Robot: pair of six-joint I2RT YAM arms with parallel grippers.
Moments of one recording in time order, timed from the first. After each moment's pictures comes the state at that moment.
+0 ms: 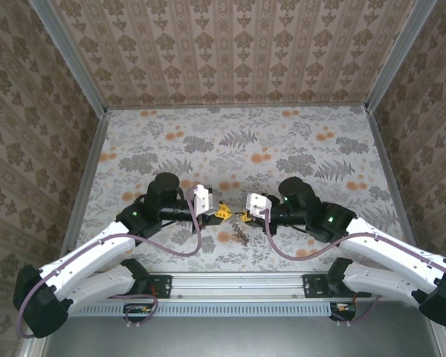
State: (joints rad) left arm -0.80 0.92 0.65 -0.12 0.76 0.34; right arm 0.84 0.95 0.76 -0.36 -0.35 -0.44
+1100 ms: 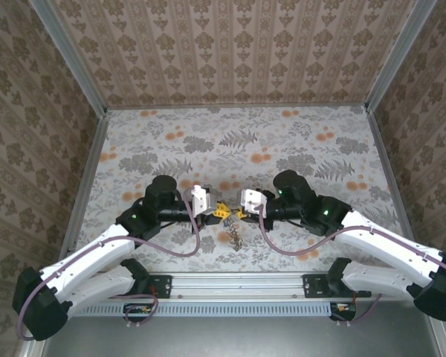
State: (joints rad) left arm -0.79 0.90 0.61 -0.06 0.75 0.31; right arm 0.84 1.03 0.86 -0.41 -0.37 -0.50
